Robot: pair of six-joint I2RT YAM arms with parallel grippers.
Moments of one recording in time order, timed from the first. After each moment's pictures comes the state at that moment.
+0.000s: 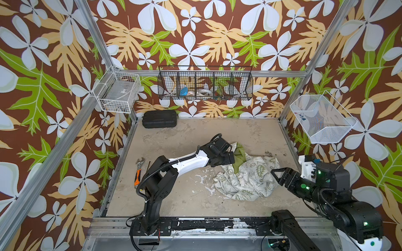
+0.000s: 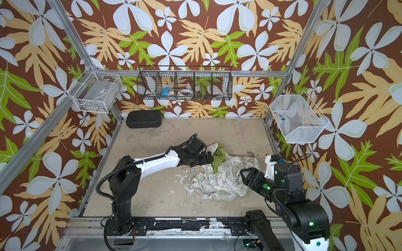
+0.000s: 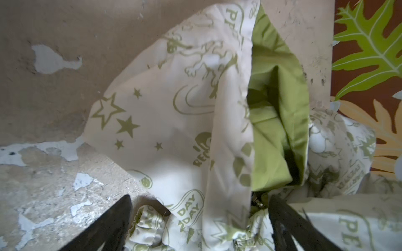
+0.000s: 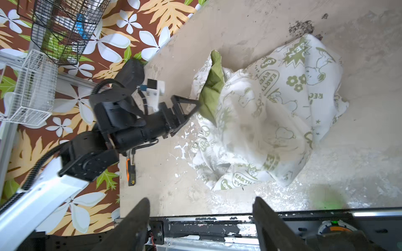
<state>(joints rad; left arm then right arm) -0.85 1.96 1.46 -0.43 0.07 -0.91 0.13 0.67 1.37 -1.41 -0.25 0.71</state>
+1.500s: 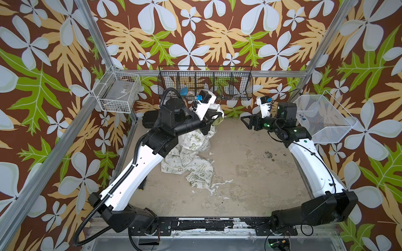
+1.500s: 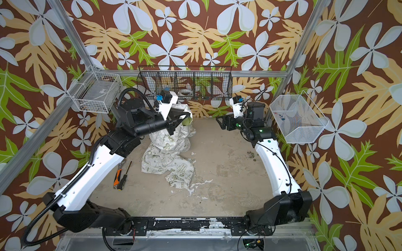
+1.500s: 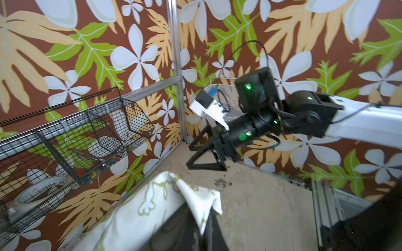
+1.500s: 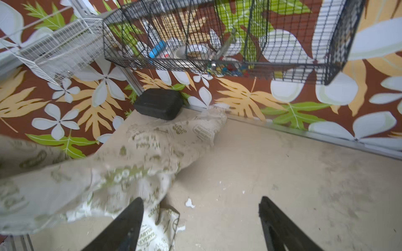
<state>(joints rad) -0.64 1.39 1.71 -0.38 0.43 0.06 0.11 1.45 1.52 -0.48 -0.52 0.07</state>
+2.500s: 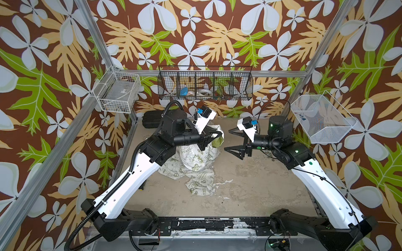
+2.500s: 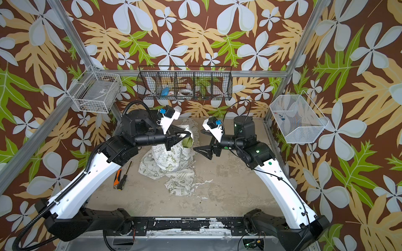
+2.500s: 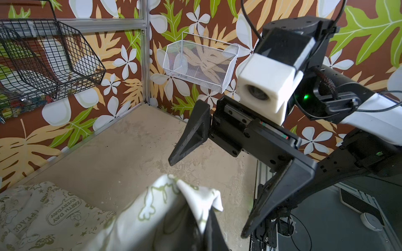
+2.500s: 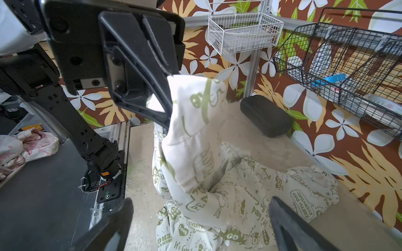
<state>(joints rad) -0.67 1.32 1.57 -0.49 0.53 -0.09 0.42 1.21 1.37 -0.52 -0.82 -0.26</state>
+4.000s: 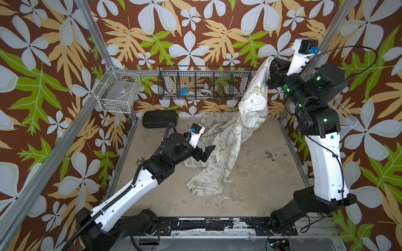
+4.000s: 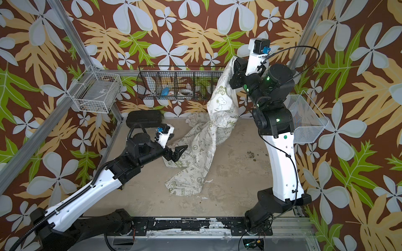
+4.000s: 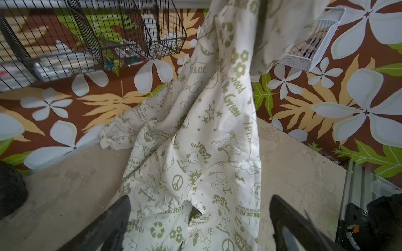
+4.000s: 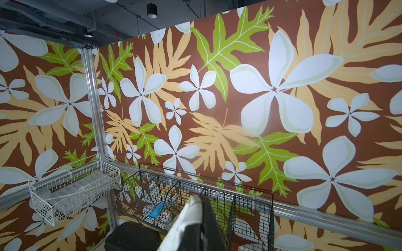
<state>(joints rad) -0.69 1.14 1.03 -0.15 0.14 -0.11 0.26 1.60 2.34 -0.45 -0.13 0.06</state>
